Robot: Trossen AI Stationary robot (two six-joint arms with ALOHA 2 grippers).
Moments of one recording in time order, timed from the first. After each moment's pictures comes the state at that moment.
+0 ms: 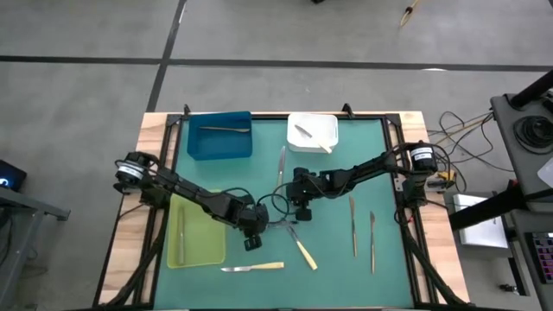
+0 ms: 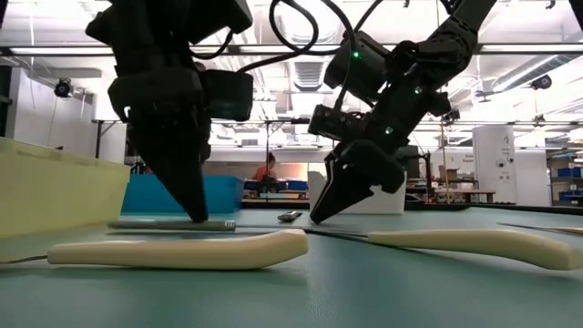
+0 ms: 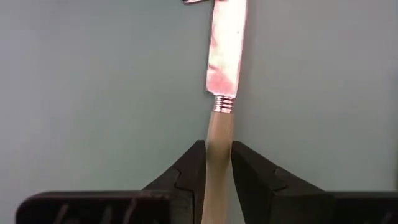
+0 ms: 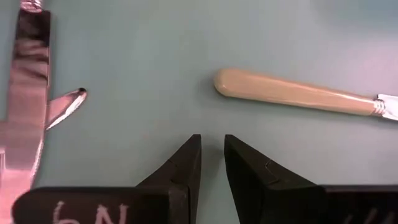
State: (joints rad) left arm -0.30 1.78 1.00 -0.38 -0.08 -0.57; right arm -0.01 1.87 0.93 0.09 0.03 -0.09
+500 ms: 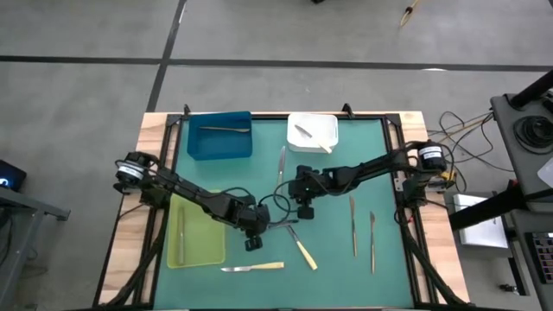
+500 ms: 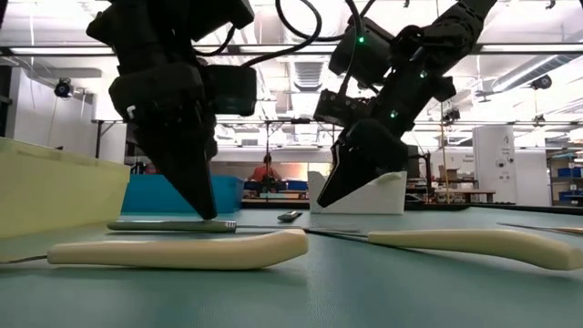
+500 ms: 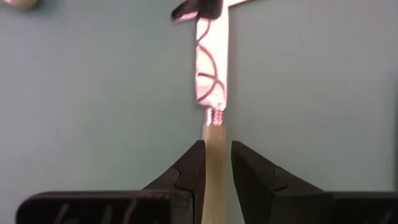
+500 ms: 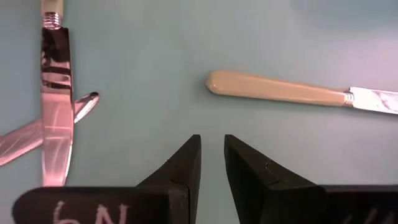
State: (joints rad) left arm -0.30 1.78 1.00 -0.34 -0.10 -0.52; right arm -0.01 1.79 0.93 0.00 0.03 -0.05
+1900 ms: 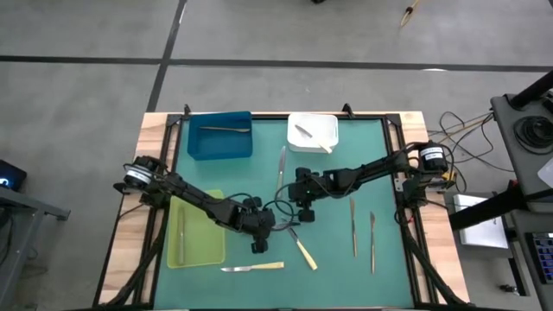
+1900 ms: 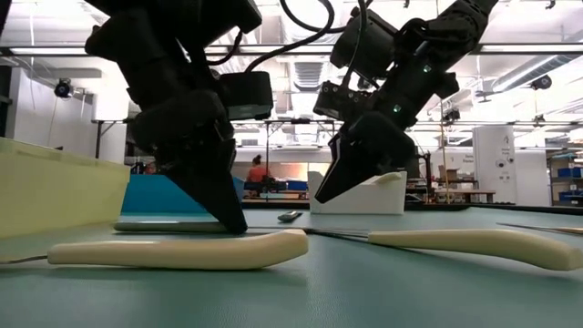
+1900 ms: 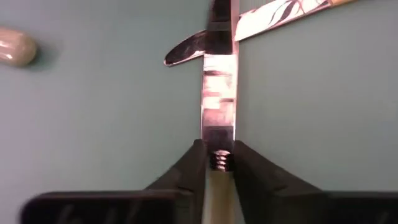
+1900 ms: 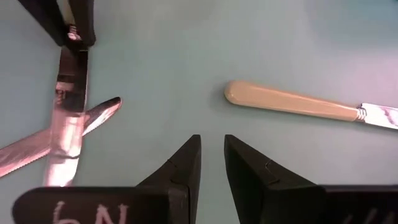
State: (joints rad) left arm -0.32 1.91 1.01 -0.22 -0.22 -0.48; right arm 0.01 1.78 0.93 0.02 0.02 -0.07
